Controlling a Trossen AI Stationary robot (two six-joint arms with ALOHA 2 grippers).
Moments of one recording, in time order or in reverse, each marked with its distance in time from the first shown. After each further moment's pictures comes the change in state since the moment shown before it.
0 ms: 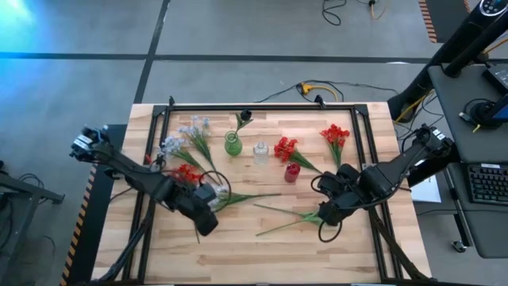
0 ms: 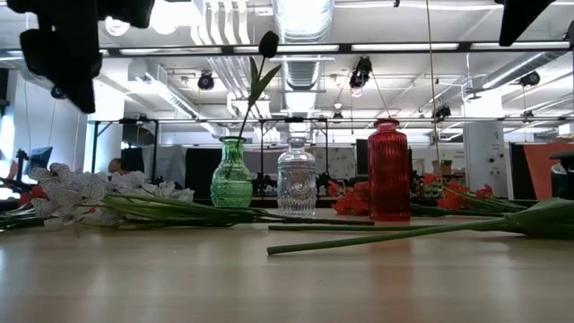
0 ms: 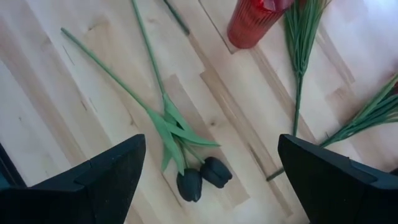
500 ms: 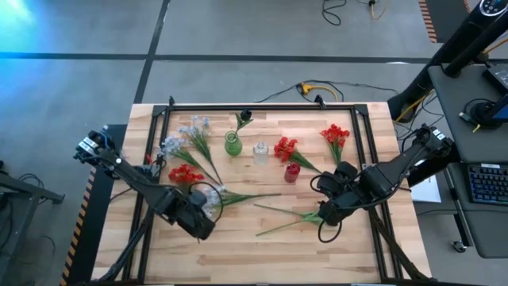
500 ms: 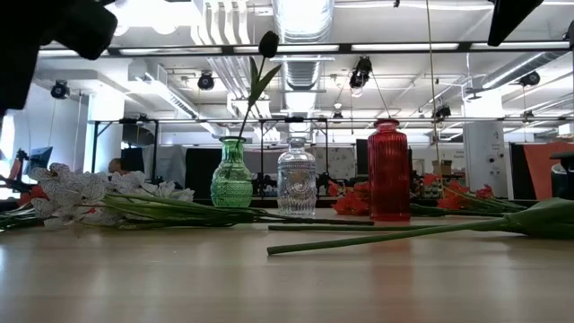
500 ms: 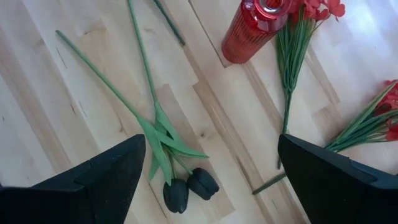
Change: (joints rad) left arm -0.093 0.075 0.000 -0.143 0.073 -0.402; right arm 0.000 0.000 0.000 0.000 0.051 -0.065
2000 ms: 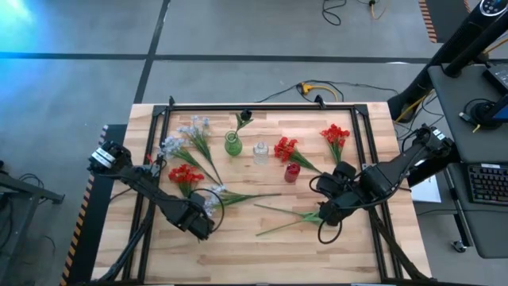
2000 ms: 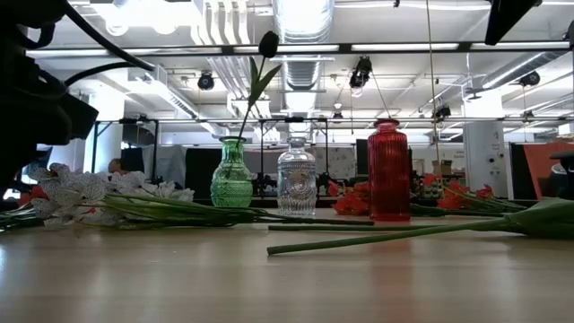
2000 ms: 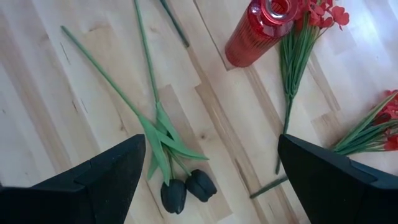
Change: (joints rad) left arm -0.007 0.214 -0.142 0.081 0.059 -0.108; right arm 0.000 0.000 0.000 0.016 -0.001 -0.051
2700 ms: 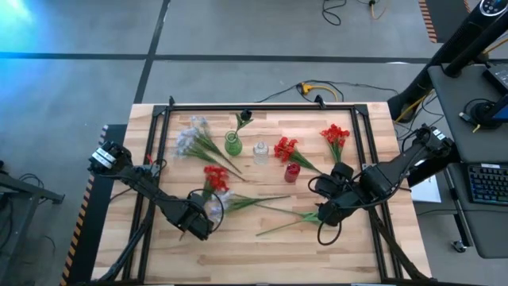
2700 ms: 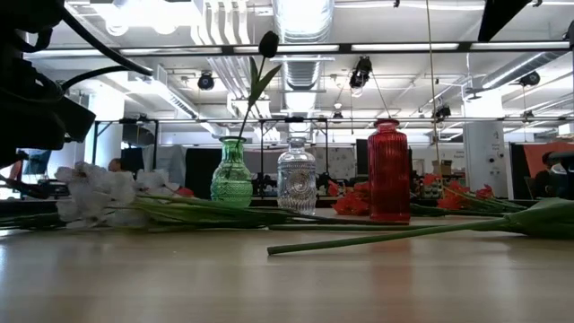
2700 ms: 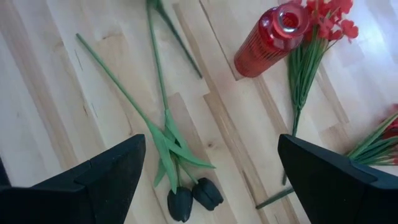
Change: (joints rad) left arm -0.002 0.001 -0.002 -0.005 0.013 0.005; right arm 0.000 0.000 0.000 0.041 0.018 -0.035
